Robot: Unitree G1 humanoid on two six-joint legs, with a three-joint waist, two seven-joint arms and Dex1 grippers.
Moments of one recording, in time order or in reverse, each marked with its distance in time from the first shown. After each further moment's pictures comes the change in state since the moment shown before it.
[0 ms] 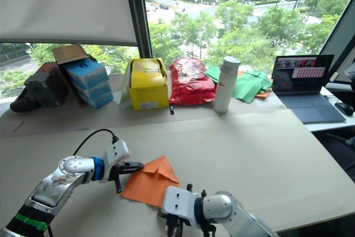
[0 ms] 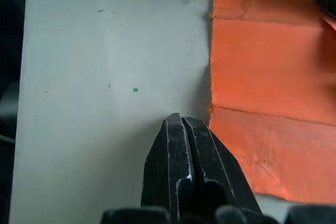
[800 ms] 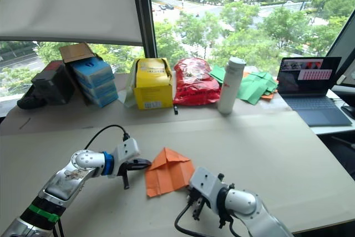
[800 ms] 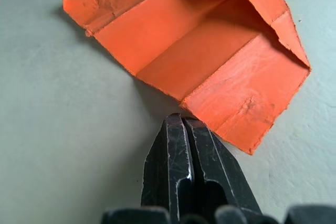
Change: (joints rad) left arm -0.083 -0.046 -0.085 0.055 0.108 -0.094 -0.025; right arm 0.109 0.005 -0.257 -0.017 0.028 0.075 -0.130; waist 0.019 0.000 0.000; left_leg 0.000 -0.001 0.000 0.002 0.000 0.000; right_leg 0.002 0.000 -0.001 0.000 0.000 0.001
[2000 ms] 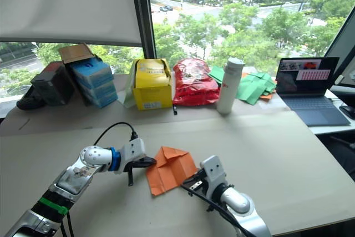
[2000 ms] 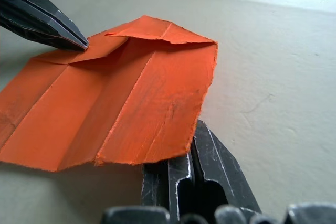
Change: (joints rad) left arm -0.071 -0.040 -0.043 0.106 0.066 -0.123 -0.046; right arm 0.021 0.341 -0.158 0.301 0.099 -0.257 -0.170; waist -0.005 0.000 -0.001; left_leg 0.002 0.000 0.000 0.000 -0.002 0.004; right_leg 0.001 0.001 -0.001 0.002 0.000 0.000
